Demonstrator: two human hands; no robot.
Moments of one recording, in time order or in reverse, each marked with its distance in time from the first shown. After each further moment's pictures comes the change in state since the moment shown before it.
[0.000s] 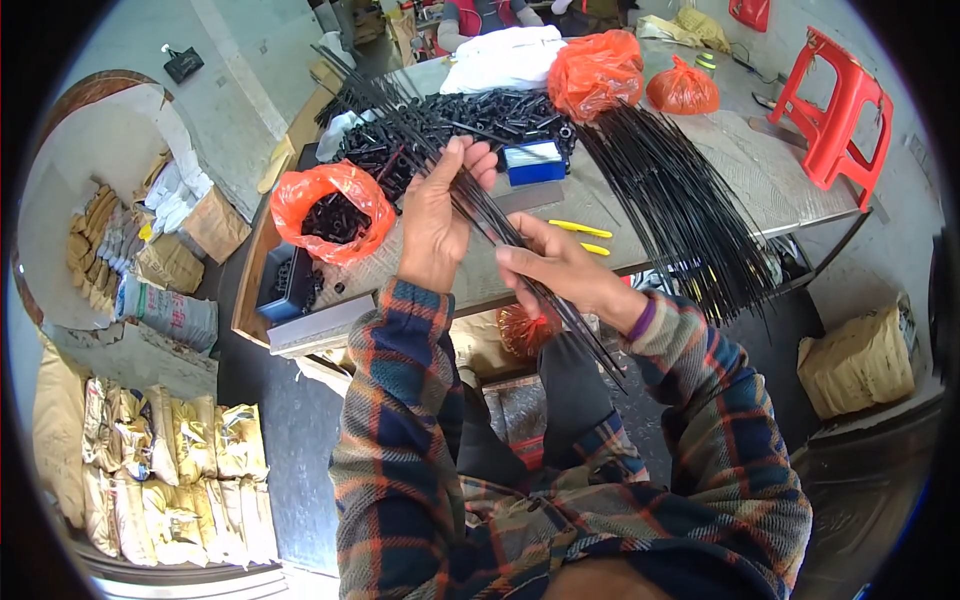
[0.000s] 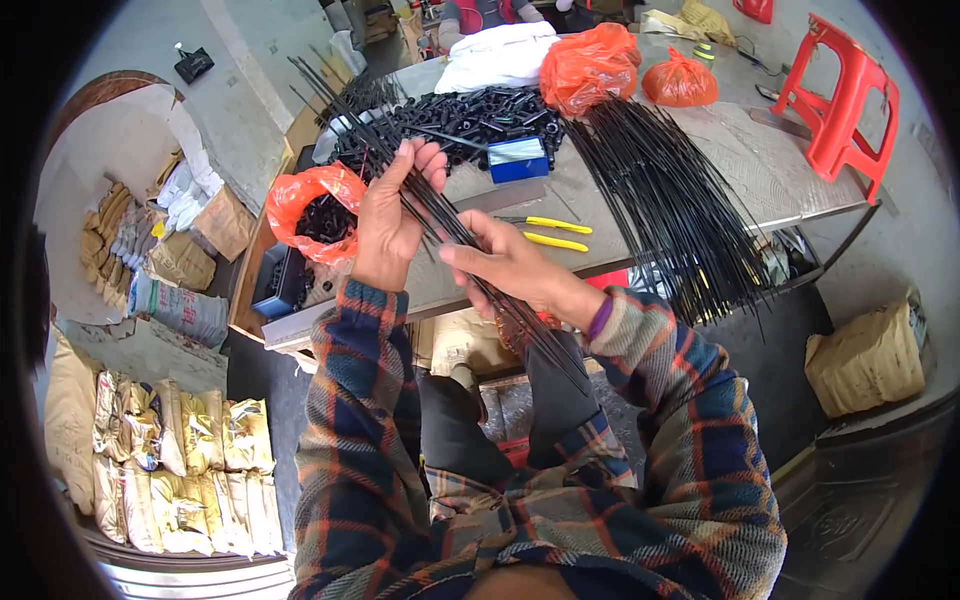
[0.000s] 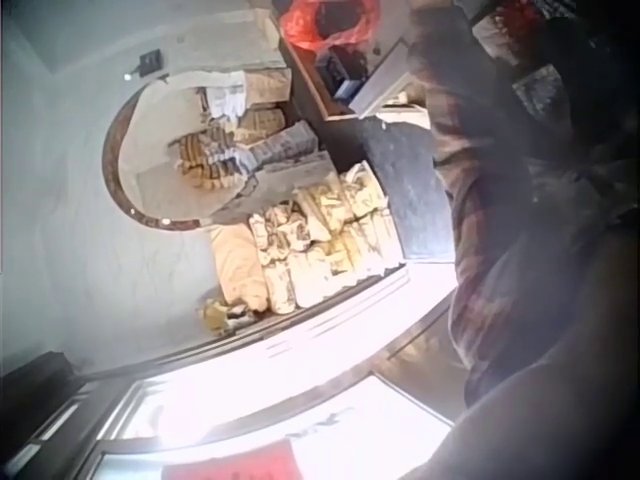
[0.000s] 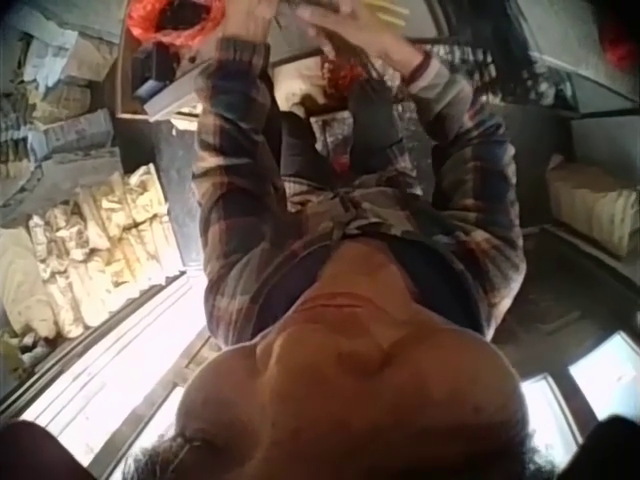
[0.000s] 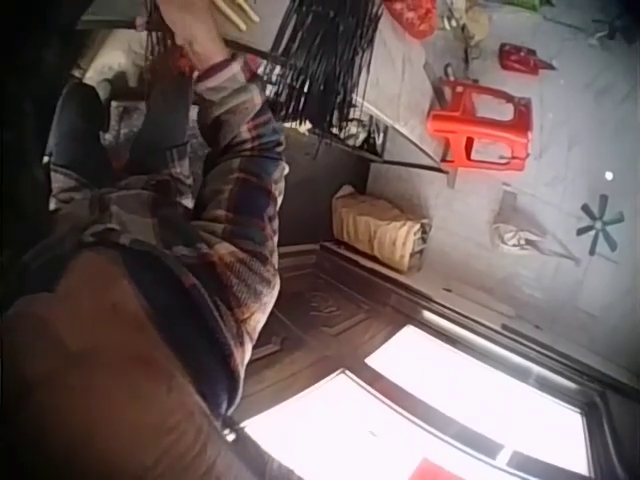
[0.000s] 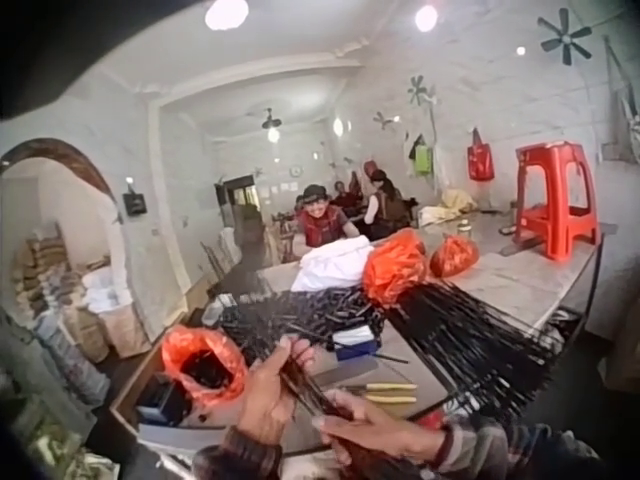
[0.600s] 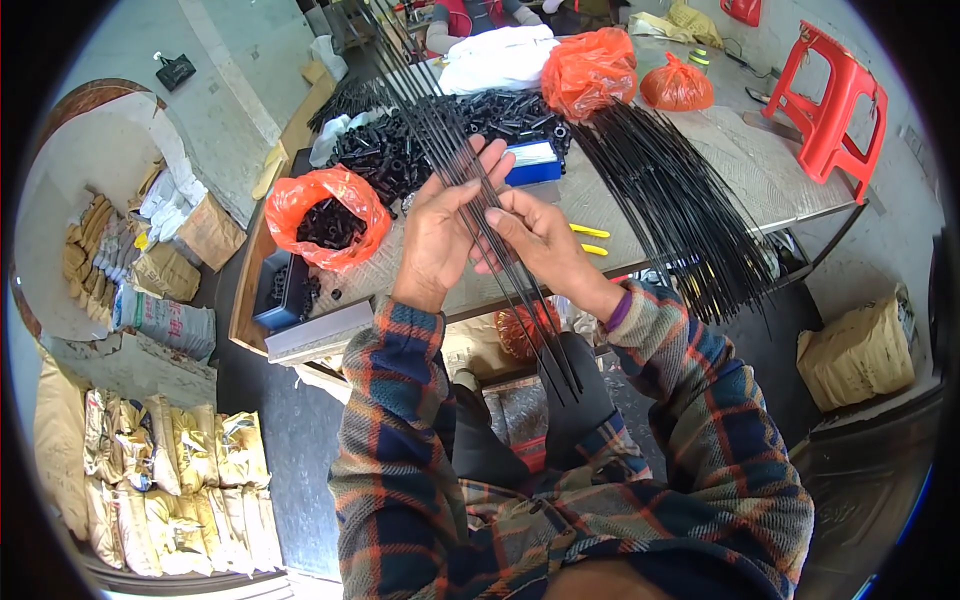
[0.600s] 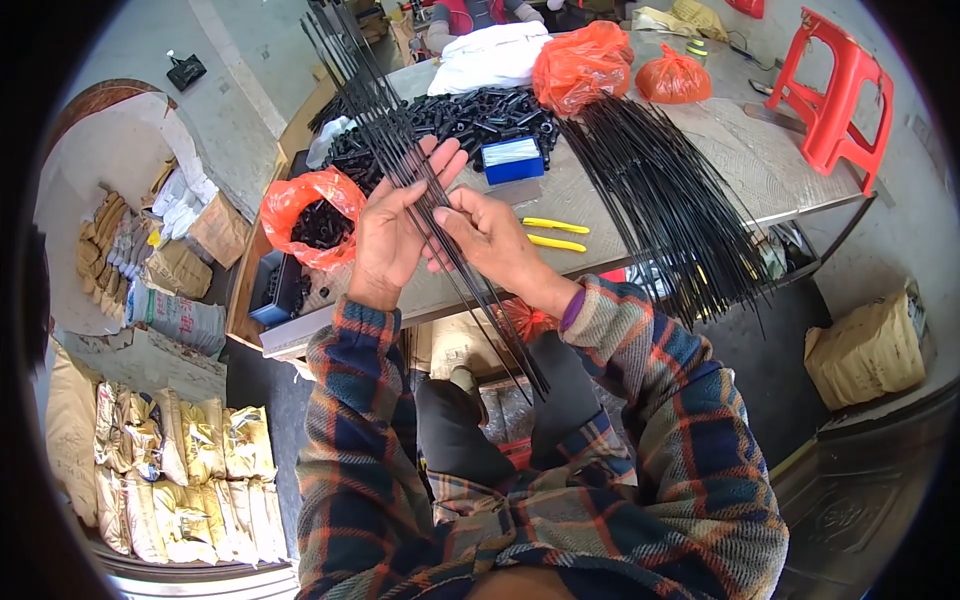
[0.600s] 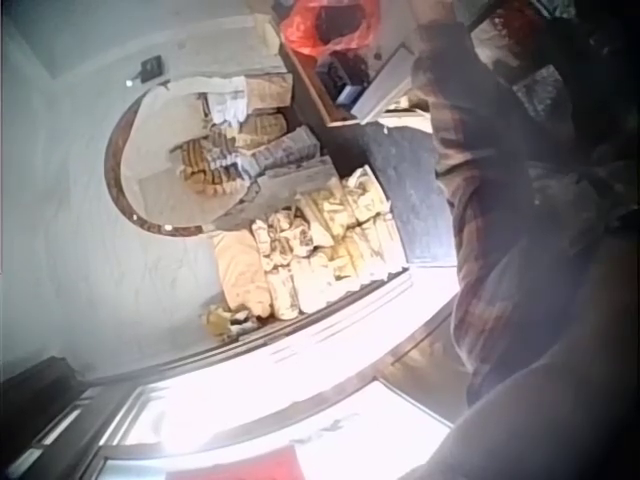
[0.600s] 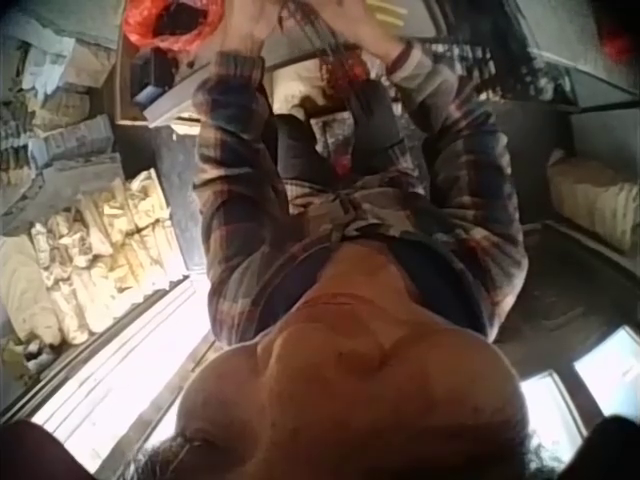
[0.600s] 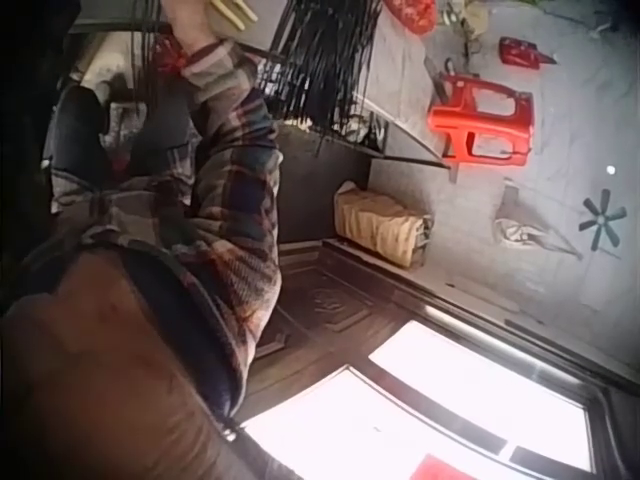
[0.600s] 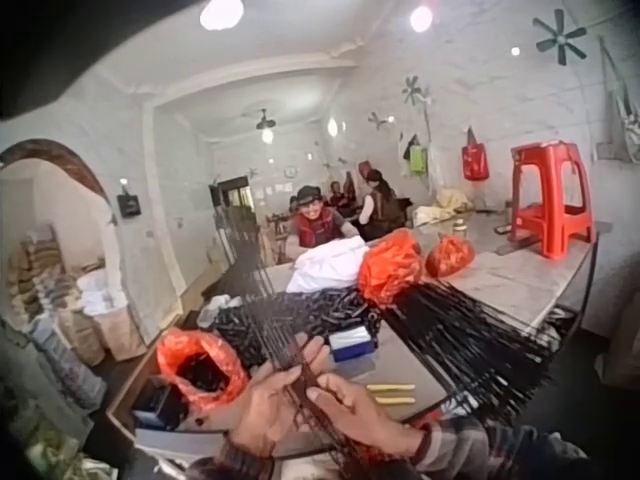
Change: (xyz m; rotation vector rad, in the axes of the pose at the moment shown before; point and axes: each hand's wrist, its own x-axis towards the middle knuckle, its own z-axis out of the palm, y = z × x) left_hand -0.018 0.003 -0.005 0.110 -0.321 -0.058; right_hand 0.033 0.015 -0.002 -0.099 0.139 -0.287
